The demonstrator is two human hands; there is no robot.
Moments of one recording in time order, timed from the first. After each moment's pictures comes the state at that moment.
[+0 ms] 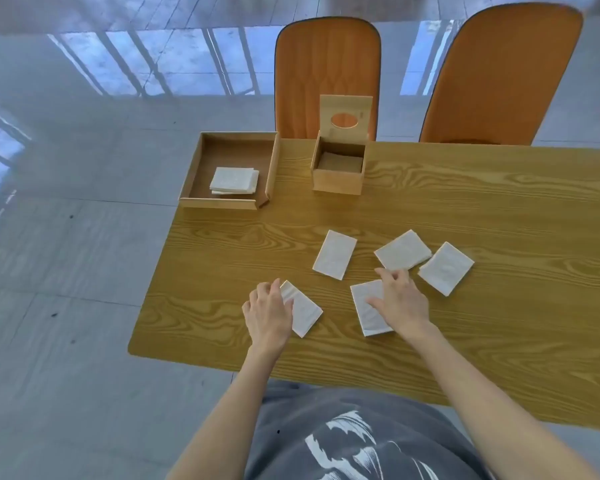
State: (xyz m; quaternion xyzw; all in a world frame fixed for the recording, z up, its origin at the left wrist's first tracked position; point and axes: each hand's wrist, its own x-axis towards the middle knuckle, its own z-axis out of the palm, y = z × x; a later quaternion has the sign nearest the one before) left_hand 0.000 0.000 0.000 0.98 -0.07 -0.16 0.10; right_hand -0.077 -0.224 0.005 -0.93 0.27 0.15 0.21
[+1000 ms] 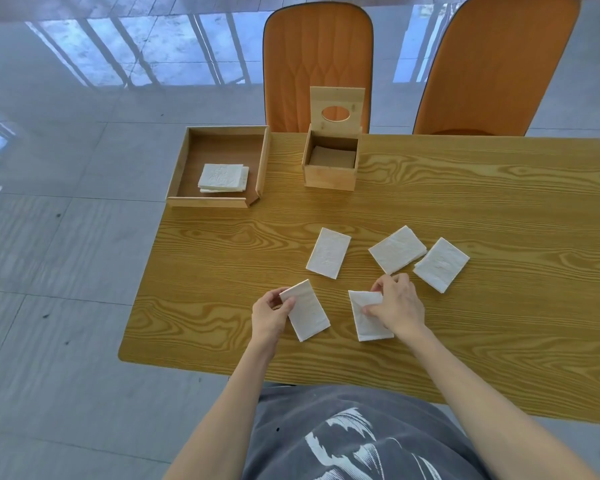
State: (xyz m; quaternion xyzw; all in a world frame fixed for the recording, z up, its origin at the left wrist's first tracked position) left_hand 0.004 -0.002 -0.029 0.76 0.16 -0.28 0.57; right_hand -0.079 -0.229 -0.011 -0.89 0.34 0.17 0.26
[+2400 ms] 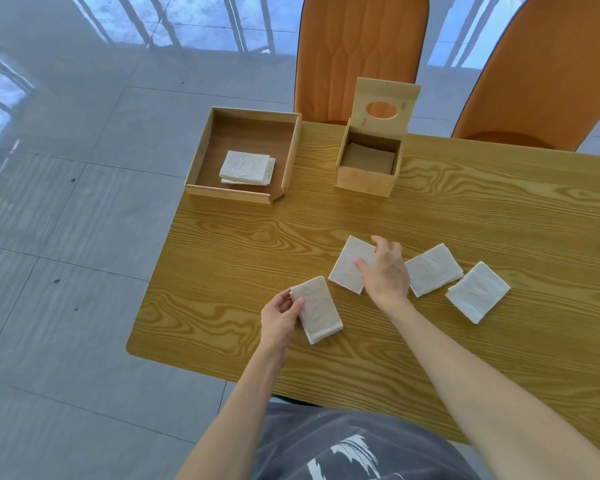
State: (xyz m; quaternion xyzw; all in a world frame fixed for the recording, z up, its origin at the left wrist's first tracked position) left_hand 0.027 -0.001 -0.036 0.65 0.28 -0.29 0.64; right_hand 0.033 -0.205 -0.018 -0.88 0.35 0.07 0.31
